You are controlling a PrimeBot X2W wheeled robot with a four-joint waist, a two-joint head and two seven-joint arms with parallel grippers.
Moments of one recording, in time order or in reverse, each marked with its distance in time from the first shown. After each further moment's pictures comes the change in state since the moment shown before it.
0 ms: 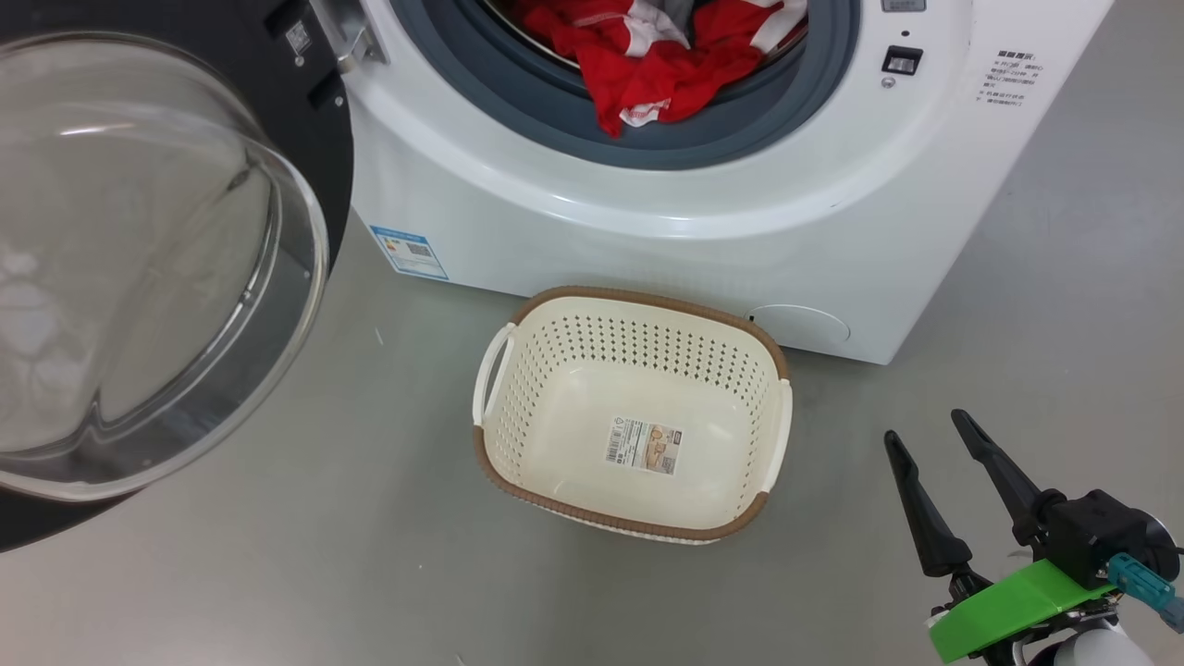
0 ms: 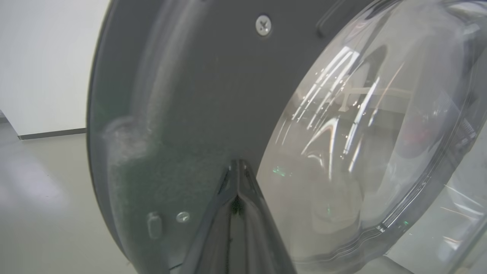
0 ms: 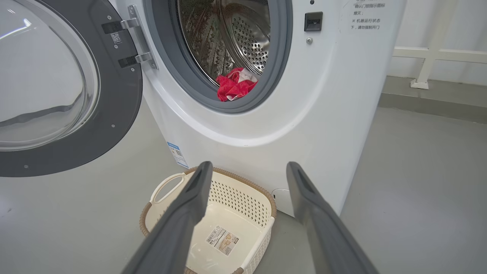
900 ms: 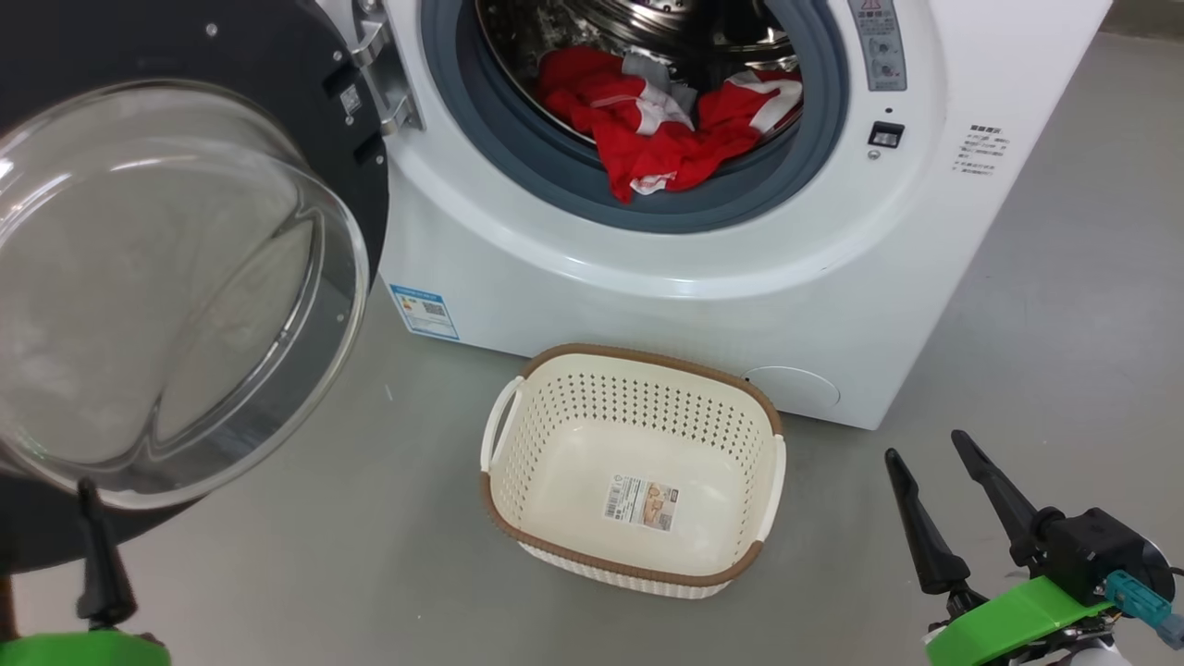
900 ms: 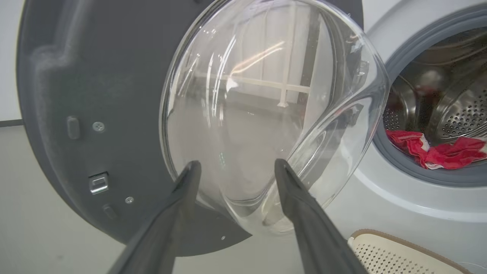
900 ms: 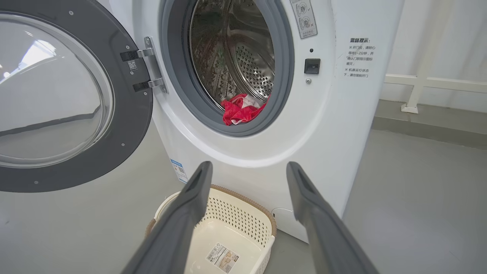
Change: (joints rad) left arm 0.305 -0.170 -0.191 -0.299 -0.065 -0.017 0.000; right arm 0.030 0.026 -0.013 0.010 0.003 0.000 -0.003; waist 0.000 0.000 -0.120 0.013
